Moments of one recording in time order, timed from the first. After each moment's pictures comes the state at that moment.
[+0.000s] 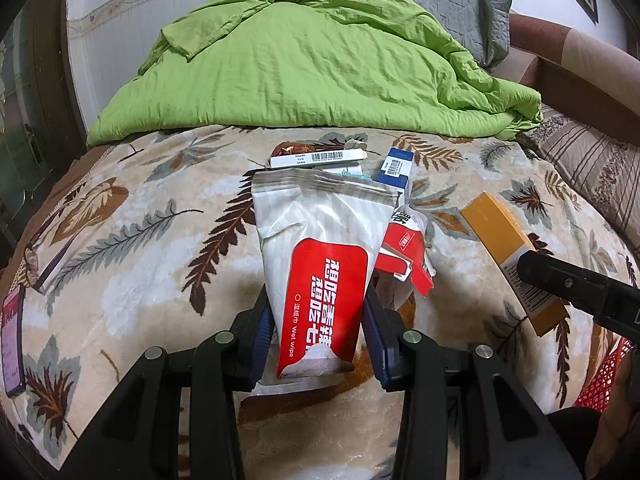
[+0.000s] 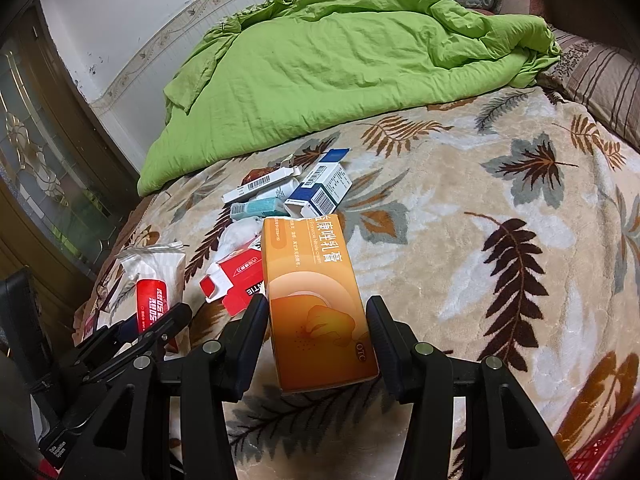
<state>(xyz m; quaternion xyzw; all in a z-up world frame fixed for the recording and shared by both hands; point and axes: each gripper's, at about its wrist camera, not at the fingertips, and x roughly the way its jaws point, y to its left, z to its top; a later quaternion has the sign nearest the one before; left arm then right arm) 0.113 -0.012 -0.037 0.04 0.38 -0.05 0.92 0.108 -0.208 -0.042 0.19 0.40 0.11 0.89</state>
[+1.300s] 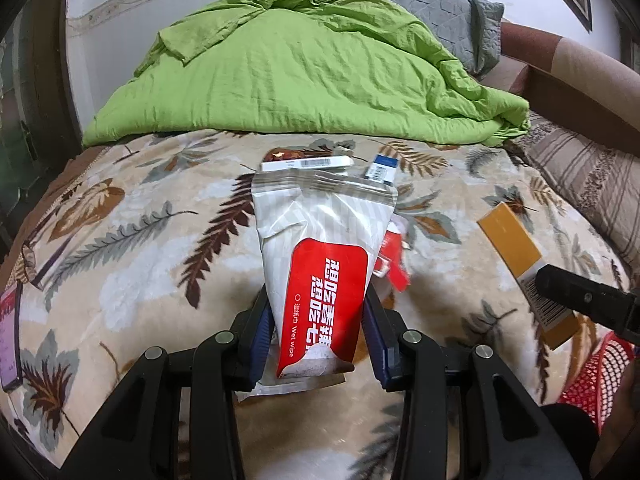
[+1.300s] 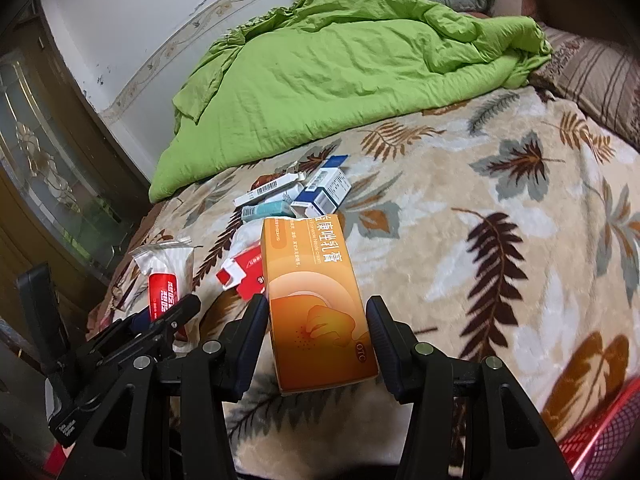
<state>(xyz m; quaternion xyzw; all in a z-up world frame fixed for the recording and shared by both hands) 0.094 -0.016 -0.026 0.02 0.38 -0.07 0.92 0.073 -0.226 -0.028 0.21 0.39 0.11 0.89</state>
